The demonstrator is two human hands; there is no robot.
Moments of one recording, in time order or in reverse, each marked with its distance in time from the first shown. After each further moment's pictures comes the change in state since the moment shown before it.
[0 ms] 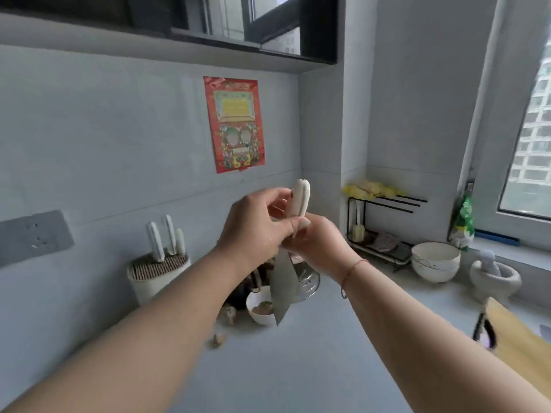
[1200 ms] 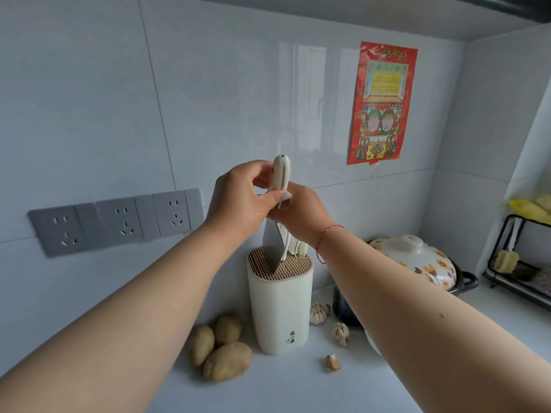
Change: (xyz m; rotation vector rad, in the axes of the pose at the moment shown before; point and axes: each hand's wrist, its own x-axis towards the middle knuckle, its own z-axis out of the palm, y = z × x) left_hand 0.031 -0.218 -0.188 0.181 0.333 -0.113; right_hand 0.161 -0.139 0.241 0.093 -0.151 -0.260
